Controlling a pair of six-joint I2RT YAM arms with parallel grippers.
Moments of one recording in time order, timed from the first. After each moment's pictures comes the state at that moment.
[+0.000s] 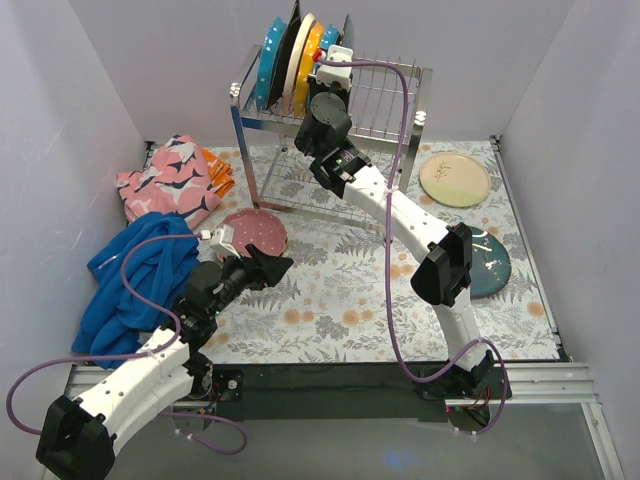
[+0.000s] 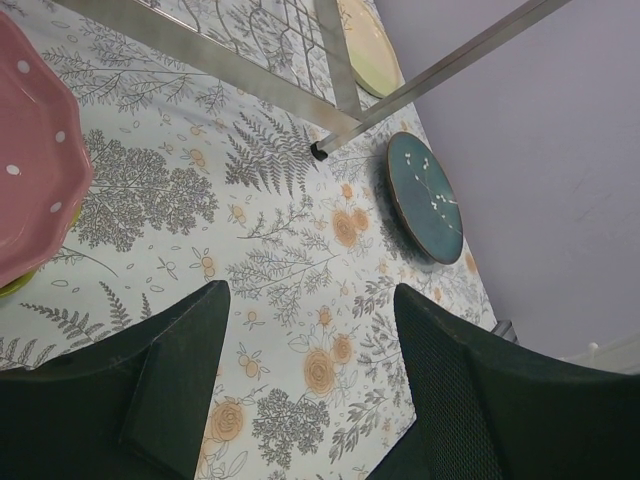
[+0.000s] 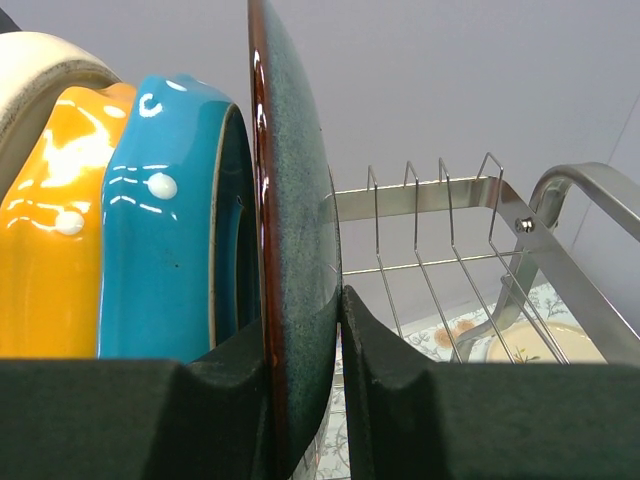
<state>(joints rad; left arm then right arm) -0.53 0.69 0.29 0.27 0.12 -0.79 0.83 2.13 2.26 0.30 1.10 -0.27</state>
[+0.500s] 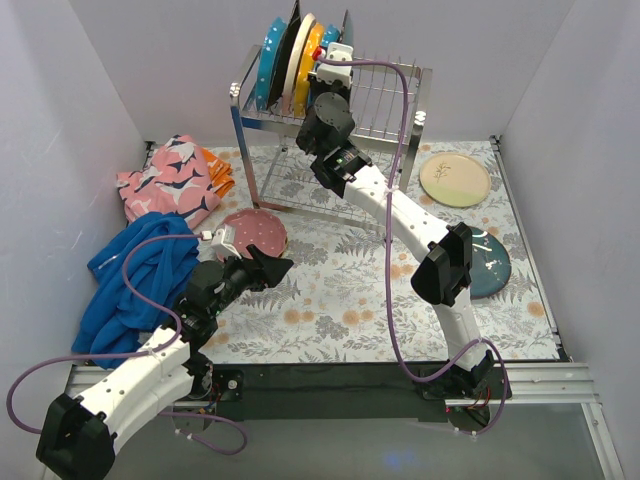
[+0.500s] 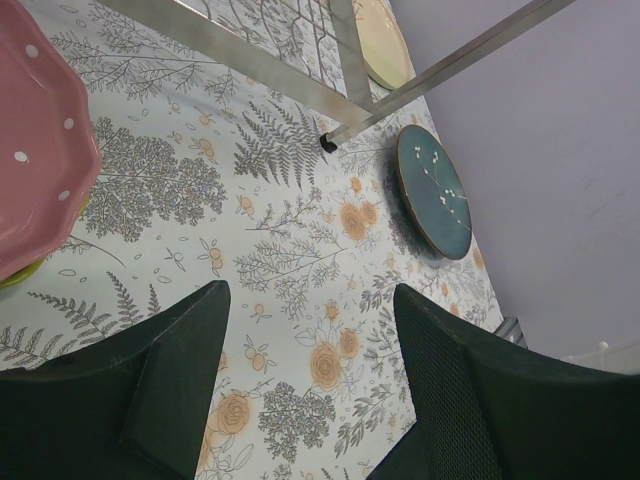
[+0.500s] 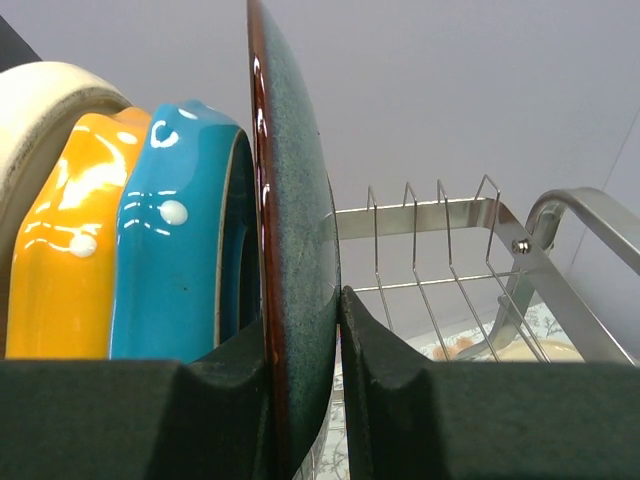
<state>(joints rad) -0.53 0.71 0.29 0.26 0.12 -0.79 0.83 2.14 2.26 0.36 1.08 -0.32</state>
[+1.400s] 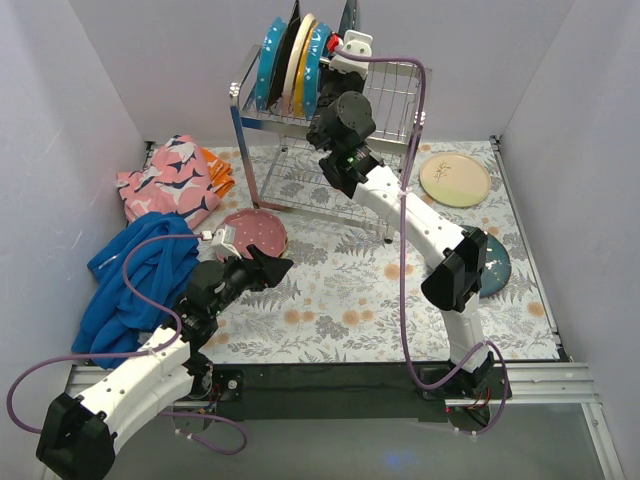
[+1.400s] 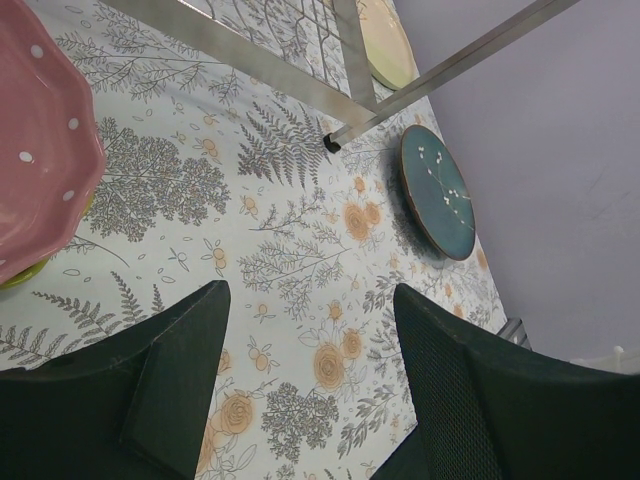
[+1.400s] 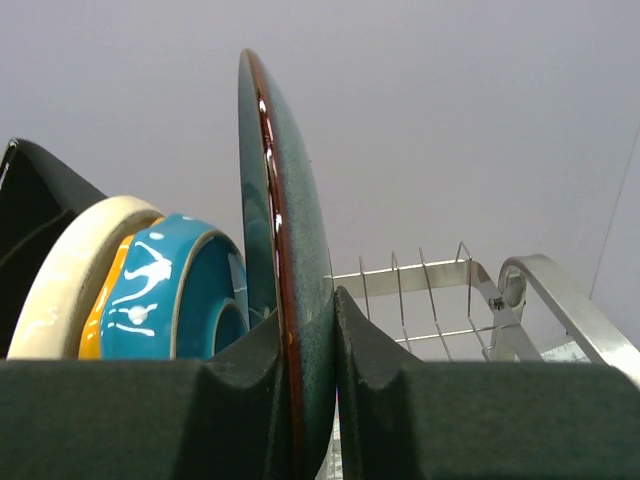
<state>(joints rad) -0.53 0.71 0.29 0.25 0.11 -0.79 0.84 2.06 2.23 0.50 1.03 -0.41</state>
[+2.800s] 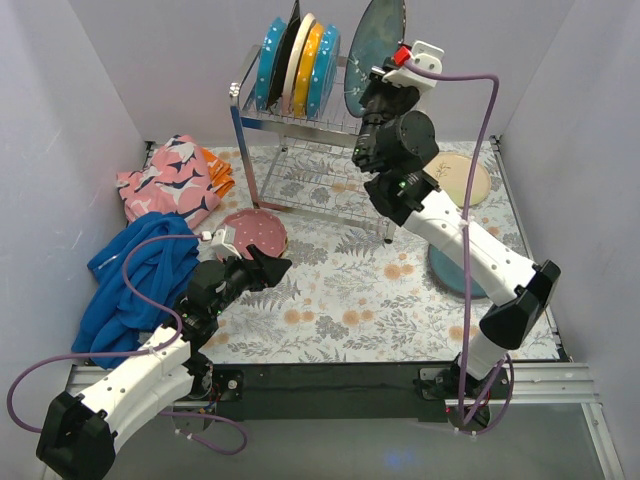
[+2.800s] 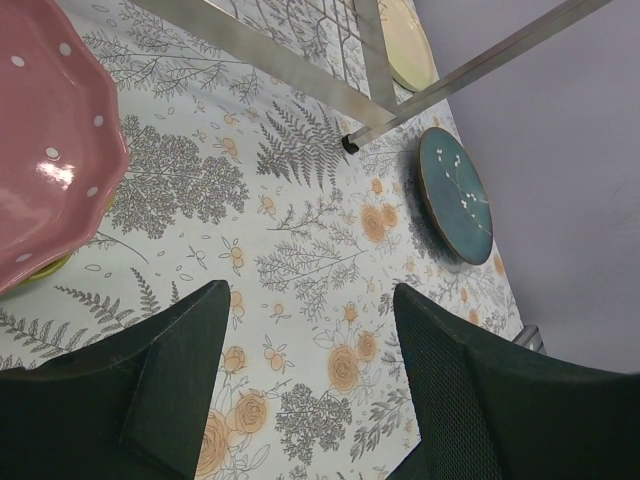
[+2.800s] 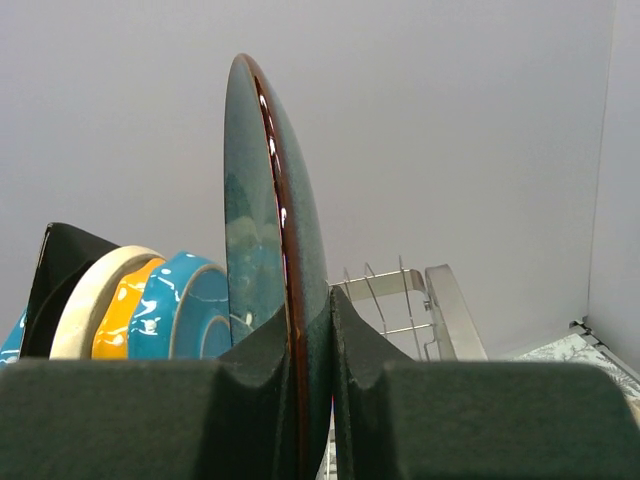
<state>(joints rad) -0.53 0.72 0.29 0.24 0.08 -0.78 0.87 1.67 1.86 0.54 1.03 -0.32</state>
